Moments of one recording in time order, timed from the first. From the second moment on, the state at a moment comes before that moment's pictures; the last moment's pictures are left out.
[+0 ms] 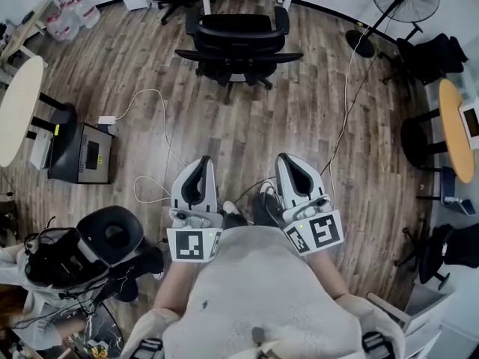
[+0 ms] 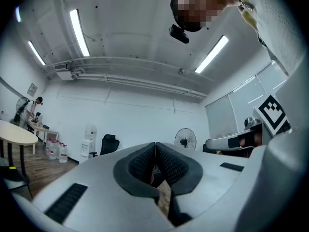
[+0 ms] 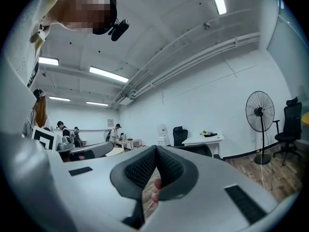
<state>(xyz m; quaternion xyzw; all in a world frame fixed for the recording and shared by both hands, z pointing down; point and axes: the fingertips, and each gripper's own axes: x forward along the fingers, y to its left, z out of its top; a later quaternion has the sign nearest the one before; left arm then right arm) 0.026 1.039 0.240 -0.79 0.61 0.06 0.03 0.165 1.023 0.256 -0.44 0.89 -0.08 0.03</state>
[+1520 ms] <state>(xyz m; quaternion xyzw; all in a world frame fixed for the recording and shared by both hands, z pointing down) -0.002 0.886 0.279 -0.79 0.62 0.01 0.00 0.175 0.852 0.295 -0.45 0.89 -0.08 0.00</state>
